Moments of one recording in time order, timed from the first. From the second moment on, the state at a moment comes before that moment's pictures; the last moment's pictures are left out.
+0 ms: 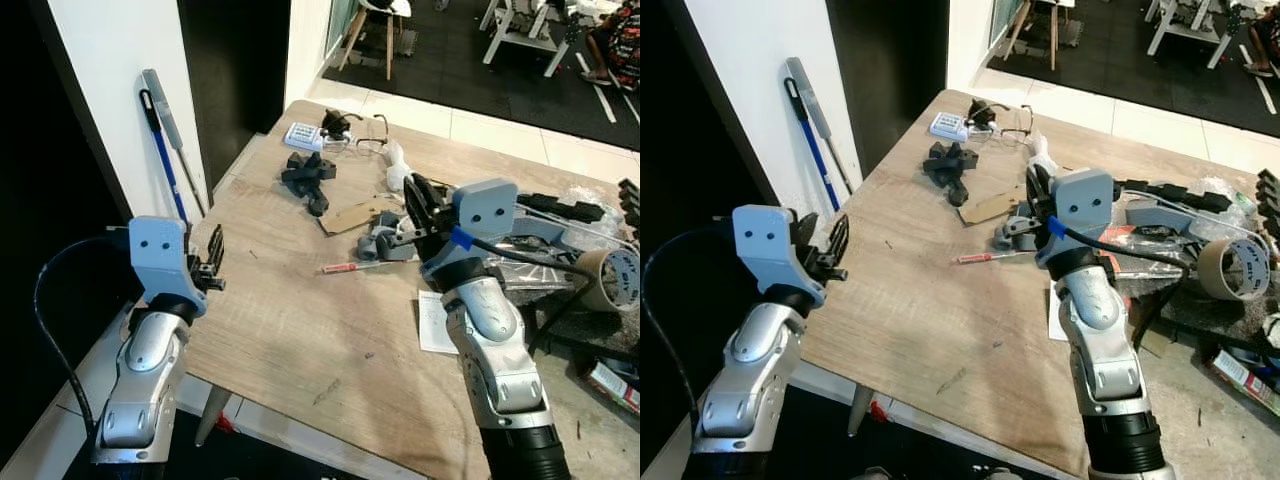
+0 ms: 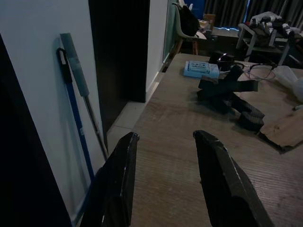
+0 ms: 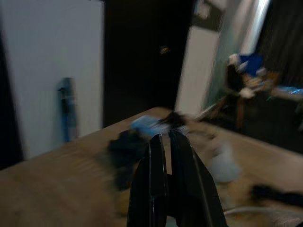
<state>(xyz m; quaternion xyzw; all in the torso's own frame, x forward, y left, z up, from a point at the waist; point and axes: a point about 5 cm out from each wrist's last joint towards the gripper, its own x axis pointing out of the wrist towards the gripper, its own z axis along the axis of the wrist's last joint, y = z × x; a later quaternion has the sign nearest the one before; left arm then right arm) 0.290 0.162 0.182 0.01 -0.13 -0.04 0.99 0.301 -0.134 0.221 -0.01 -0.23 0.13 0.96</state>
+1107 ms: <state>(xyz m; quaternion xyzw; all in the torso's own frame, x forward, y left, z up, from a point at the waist) 0.247 0.156 0.147 0.15 -0.03 -0.35 0.92 0.297 -0.083 0.142 -0.02 0.06 0.39 0.92</state>
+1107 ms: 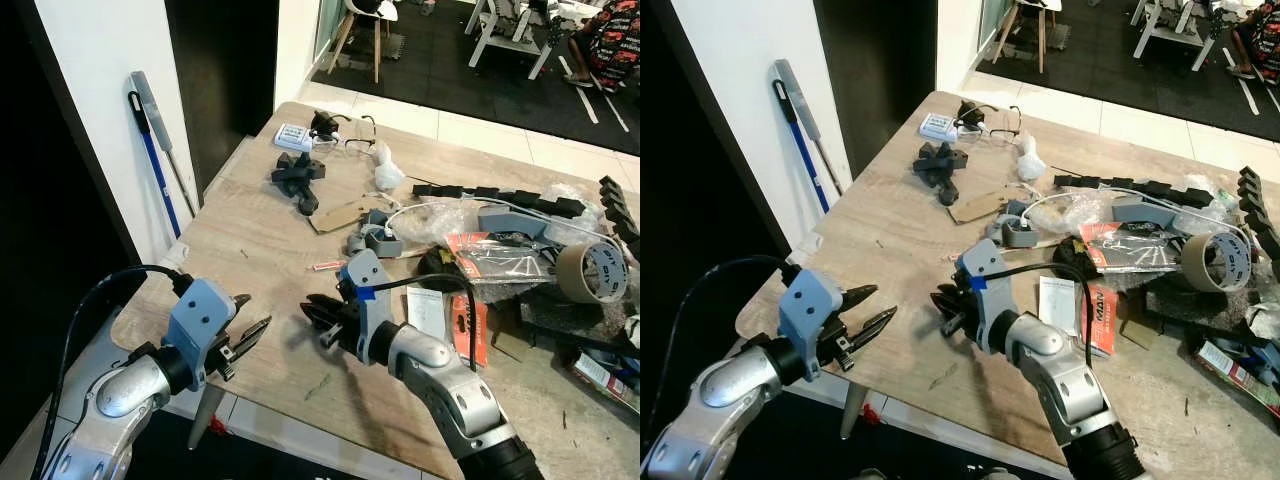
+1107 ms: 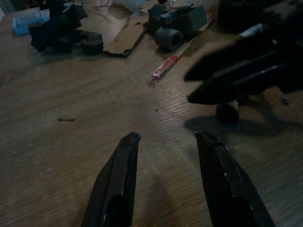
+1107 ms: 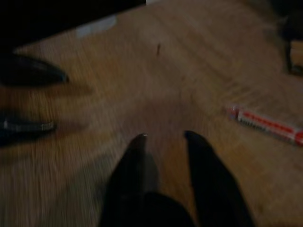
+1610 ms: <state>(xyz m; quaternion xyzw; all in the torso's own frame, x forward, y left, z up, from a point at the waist) 0.250 0.155 0.152 0.14 -0.03 -0.36 0.92 0.307 -0.133 0.189 -0.02 0.00 0.39 0.92</state>
